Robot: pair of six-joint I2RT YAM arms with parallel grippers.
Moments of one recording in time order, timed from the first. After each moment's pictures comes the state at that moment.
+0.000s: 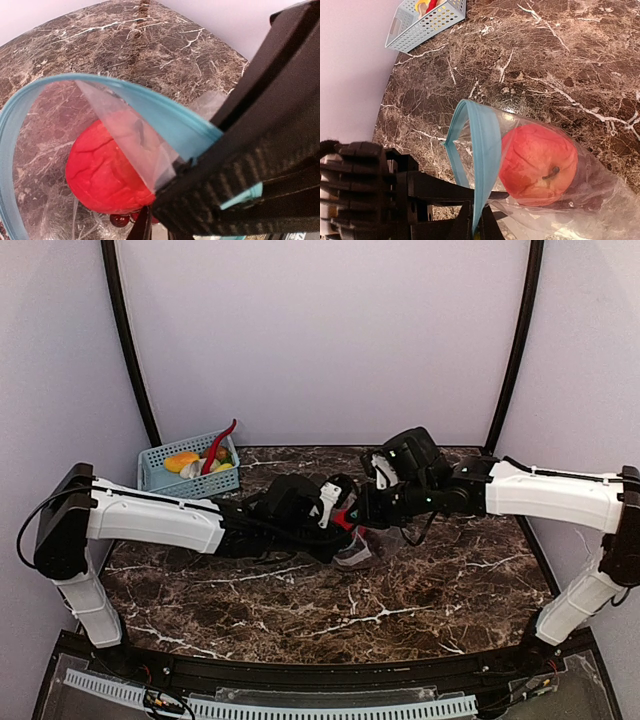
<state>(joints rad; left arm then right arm) -1.05 1.75 1.16 -0.01 -0.06 -0.32 0.90 1.51 1.19 -0.40 -0.14 0.73</state>
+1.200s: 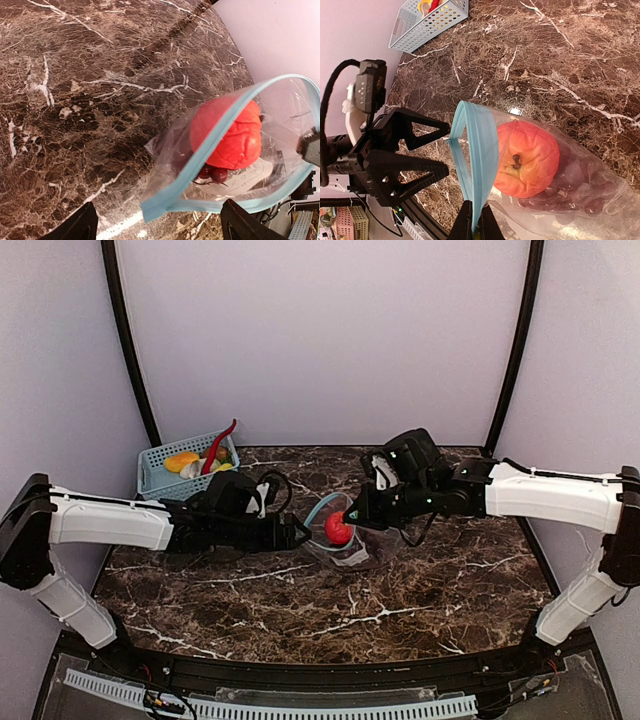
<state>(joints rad) -0.84 1.49 0.86 -0.01 0.12 -0.71 0.89 1.51 1.17 -0.37 -0.16 0.76</state>
